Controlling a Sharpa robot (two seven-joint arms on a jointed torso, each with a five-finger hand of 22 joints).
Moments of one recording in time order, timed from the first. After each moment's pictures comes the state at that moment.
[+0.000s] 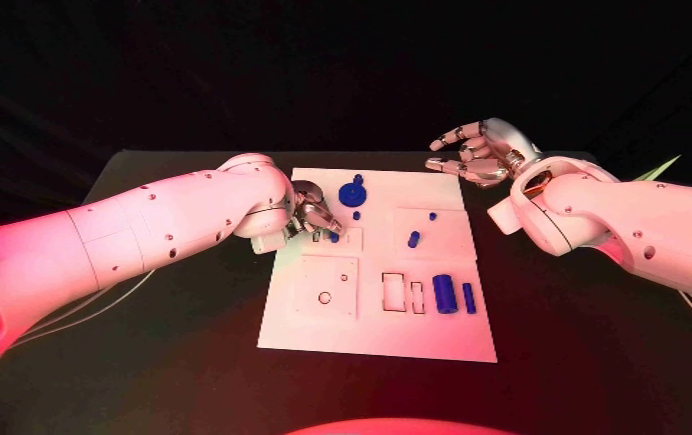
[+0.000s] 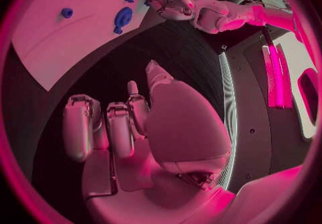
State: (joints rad) left arm 1.29 -0.55 -0.08 1.27 -0.93 0.18 -0.53; left_hand 0.96 -0.11 0.67 0.11 0.24 0.90 0.03 0.84 0.89 1.38 -0.05 1.31 1.16 1.47 -0.10 1.55 1.30 0.05 1.42 0.01 1.47 1.29; right arm 1.33 -0.92 -0.15 1.54 -0.73 -0.55 0.08; right_hand 1.44 -0.13 0.14 0.29 0.10 0.84 0.17 0.26 0.36 1.39 0.08 1.37 1.30 1.46 0.02 1.55 1.29 0.04 1.46 0.12 1.38 1.30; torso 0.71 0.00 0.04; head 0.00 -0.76
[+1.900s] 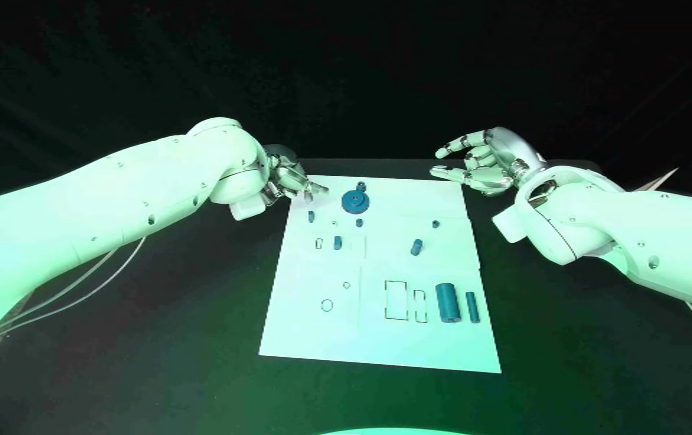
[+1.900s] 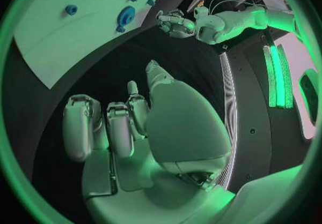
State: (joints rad) left arm 1.35 -0.57 0.01 1.16 -0.93 0.19 -0.51; left_hand 1.06 -0.14 0.39 0.29 0.08 0.83 0.09 0.58 0.86 1.29 0.01 1.21 1.05 1.47 -0.05 1.55 1.30 0.05 1.37 0.05 1.43 1.24; right arm 1.33 -0.92 -0.15 1.53 -0.73 -0.55 0.09; right_hand 1.44 -0.13 0.14 0.29 0.10 0.84 0.17 0.26 0.36 1.39 0.08 1.37 1.30 1.46 0.02 1.55 1.29 0.04 1.46 0.12 1.38 1.30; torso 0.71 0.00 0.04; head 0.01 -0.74
